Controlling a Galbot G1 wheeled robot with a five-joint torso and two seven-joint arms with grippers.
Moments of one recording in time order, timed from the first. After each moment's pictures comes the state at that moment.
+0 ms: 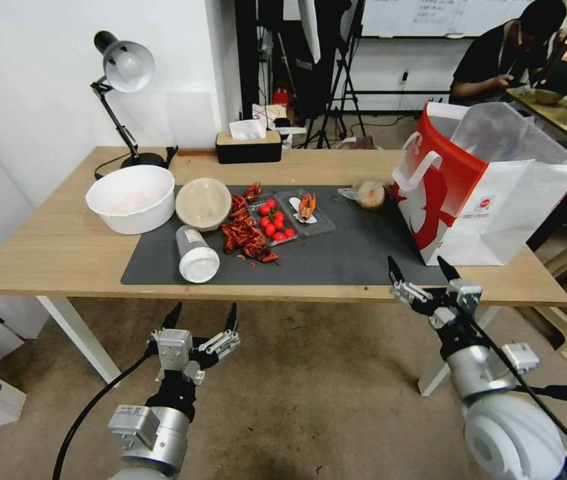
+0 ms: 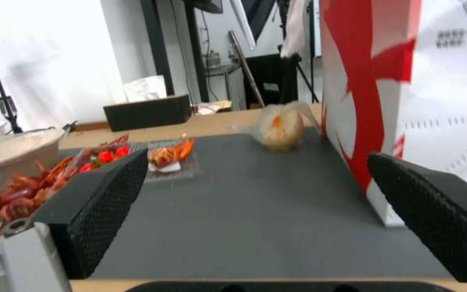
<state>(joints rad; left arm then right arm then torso) 1.84 -1.37 -0.37 -2.35 -0.18 0.03 -0.14 -1.64 1.11 0.52 2.19 0.50 0.10 0.13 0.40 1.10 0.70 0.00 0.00</state>
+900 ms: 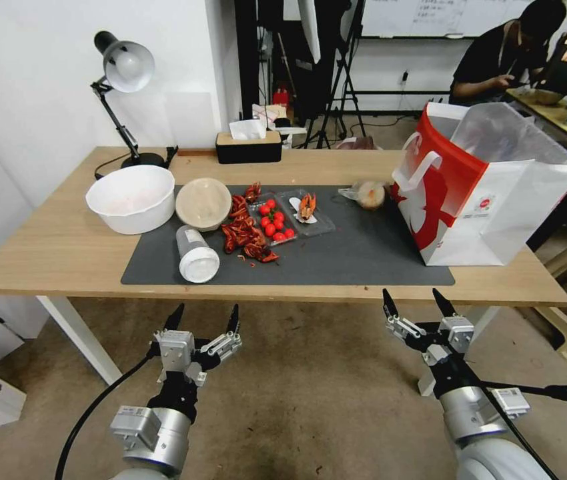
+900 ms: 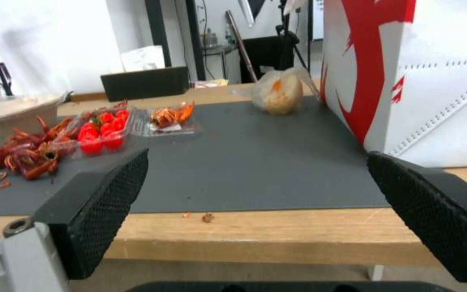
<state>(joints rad) 1.83 -1.37 -0.36 -2.34 -0.19 0.03 -0.13 -1.72 1.17 0.50 2.17 0.40 0.14 0.12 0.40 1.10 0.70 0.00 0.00</state>
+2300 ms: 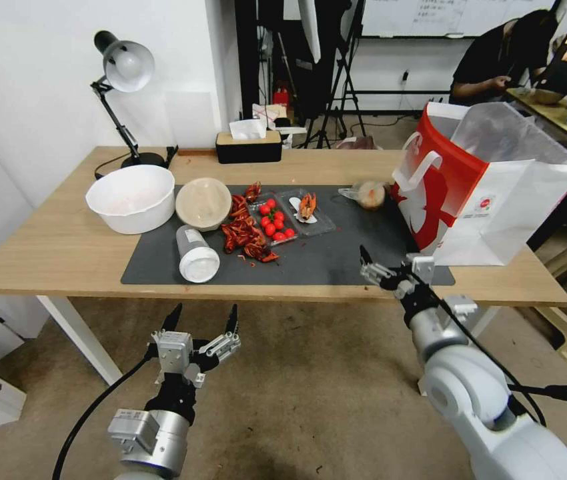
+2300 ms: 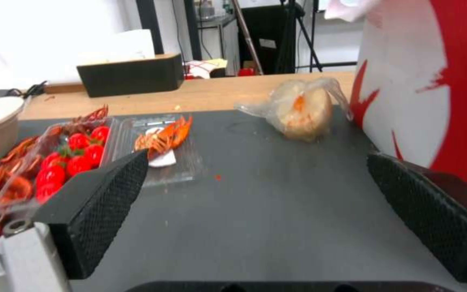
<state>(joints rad) 1.85 -1.37 -0.37 -2.35 -0.17 0.01 -0.13 -1.20 1.08 0.30 2.10 0.56 -0.29 0.35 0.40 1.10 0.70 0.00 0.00</state>
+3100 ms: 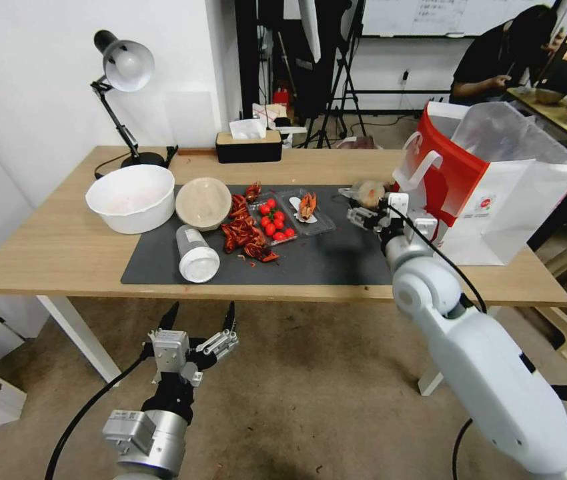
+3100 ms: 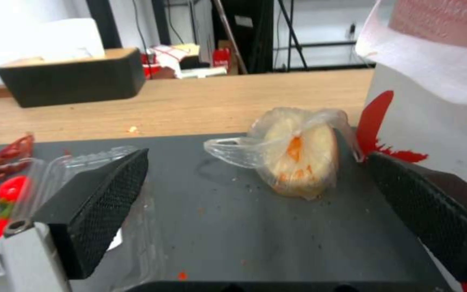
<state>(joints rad) 1.86 -1.38 -0.37 -2.38 -0.18 0.02 -0.14 -0.76 1.10 0.13 1.80 0.71 -0.43 0.50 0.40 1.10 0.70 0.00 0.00</state>
